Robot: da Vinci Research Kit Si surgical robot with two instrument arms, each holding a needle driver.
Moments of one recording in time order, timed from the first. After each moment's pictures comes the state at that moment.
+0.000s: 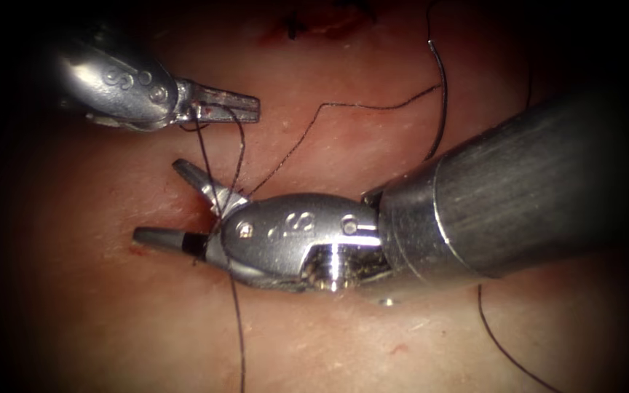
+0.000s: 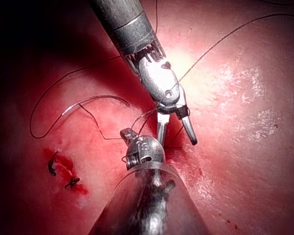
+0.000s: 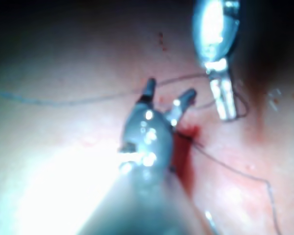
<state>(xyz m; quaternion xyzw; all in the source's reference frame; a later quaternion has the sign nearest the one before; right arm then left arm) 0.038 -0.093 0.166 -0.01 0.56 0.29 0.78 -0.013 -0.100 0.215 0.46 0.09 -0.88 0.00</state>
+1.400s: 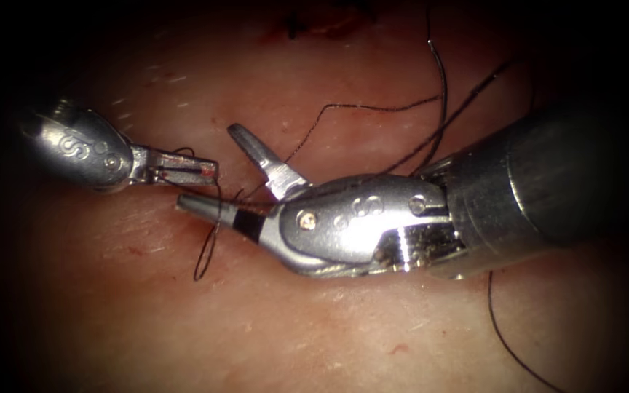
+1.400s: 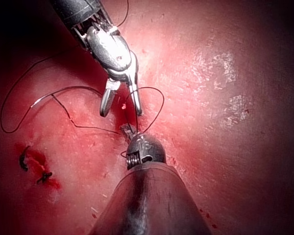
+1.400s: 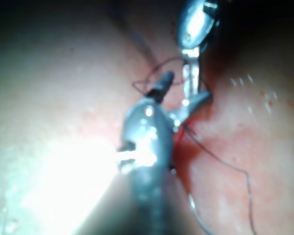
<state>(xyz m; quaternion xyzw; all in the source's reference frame) 0.033 -0.092 0.165 -0.08 0.58 0.30 0.75 -0.010 -0.105 0.215 0.49 0.09 -0.87 0.03</state>
